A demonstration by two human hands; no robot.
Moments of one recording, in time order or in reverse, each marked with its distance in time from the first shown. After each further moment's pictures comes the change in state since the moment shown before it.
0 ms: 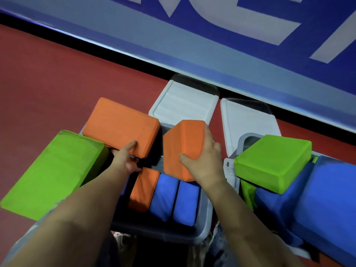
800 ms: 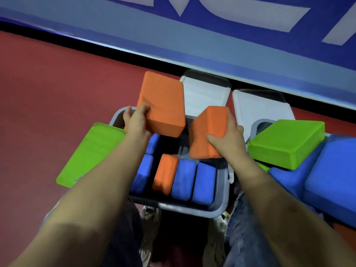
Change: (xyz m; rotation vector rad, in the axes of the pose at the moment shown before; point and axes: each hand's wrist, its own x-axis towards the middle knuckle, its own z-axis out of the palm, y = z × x) left_hand -0.133 0.056 0.029 -0.031 0.010 0.437; right_hand -0.002 0.008 -0.014 -0.010 0.077 0.040
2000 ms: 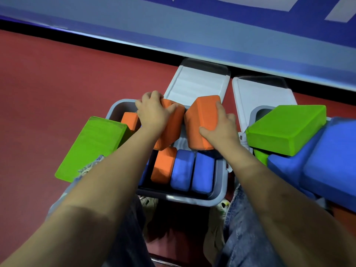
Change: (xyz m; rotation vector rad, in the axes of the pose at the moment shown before) left_hand -0.016 -0.029 0.026 1.324 -0.056 0.808; right_hand 0.000 0.008 0.009 -0.083 -0.043 -0.068
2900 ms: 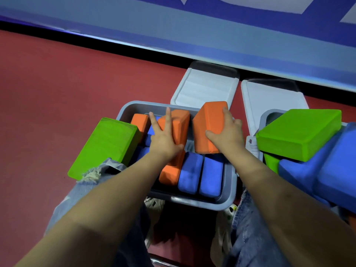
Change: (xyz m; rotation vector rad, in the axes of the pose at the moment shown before) left_hand -0.062 -0.033 0.003 0.087 -0.345 -0.022; right_hand 0.000 -0.007 0.011 0.014 -0.011 0.063
